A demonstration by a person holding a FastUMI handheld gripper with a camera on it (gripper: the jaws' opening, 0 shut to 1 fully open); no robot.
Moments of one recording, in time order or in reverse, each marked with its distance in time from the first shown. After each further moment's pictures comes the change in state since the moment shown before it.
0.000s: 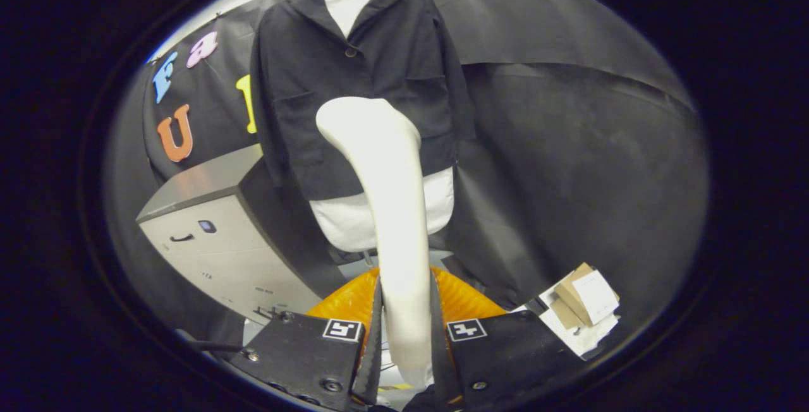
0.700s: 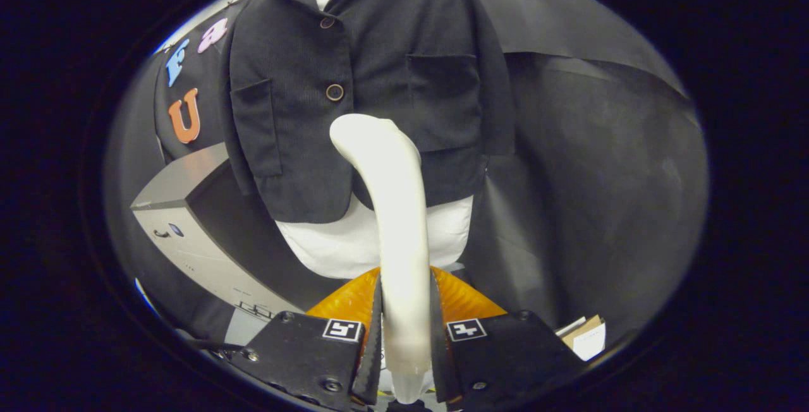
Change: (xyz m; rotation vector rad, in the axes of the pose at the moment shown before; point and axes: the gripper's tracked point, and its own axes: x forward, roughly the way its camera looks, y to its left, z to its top) arm 0.001 -0.005 -0.009 -0.116 0.048 0.115
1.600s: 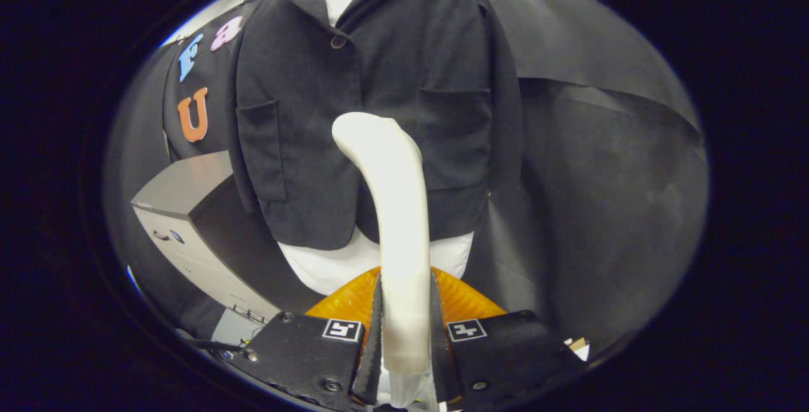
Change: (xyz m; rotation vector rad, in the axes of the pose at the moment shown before) arm 0.004 -0.002 0.000 -0.076 -0.063 0.021
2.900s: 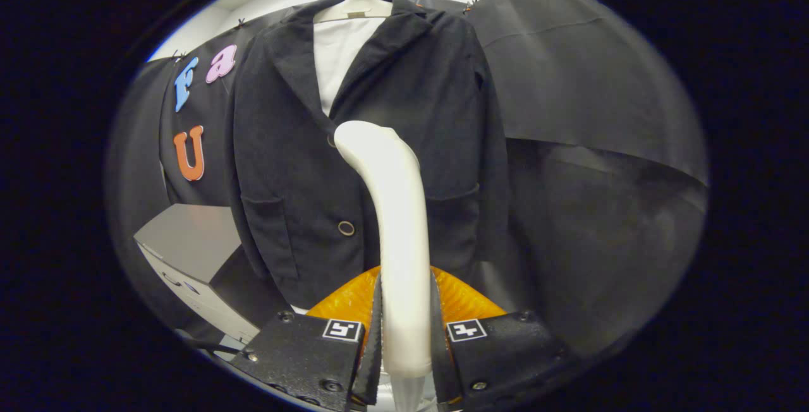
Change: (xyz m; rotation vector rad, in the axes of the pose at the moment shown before) arm -0.010 0.001 0.037 0.019 -0.209 -0.027
